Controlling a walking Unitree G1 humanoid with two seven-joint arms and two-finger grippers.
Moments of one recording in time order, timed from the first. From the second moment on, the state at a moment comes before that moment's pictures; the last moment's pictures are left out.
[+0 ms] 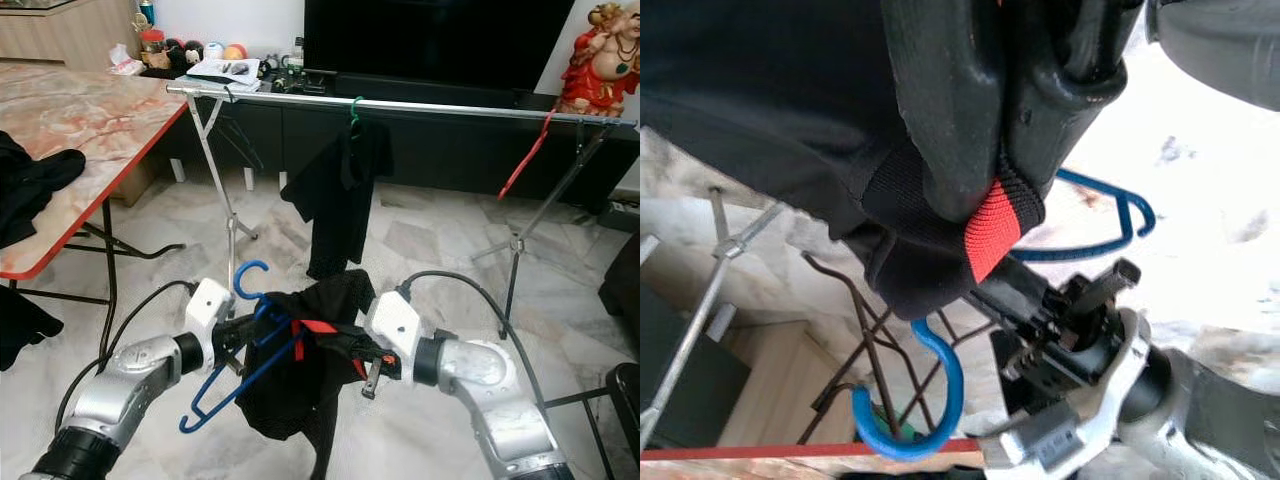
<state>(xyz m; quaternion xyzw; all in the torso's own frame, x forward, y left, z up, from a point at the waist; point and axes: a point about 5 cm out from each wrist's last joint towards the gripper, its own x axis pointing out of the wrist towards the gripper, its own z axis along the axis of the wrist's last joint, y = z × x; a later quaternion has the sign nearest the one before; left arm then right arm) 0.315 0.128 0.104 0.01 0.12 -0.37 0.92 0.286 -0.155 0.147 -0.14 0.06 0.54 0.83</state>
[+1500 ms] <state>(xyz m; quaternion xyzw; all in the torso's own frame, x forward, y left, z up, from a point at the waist) 0.306 0.111 0.110 -0.02 0.10 -0.40 0.91 0.312 -0.107 0.160 -0.26 0.03 0.49 0.83</state>
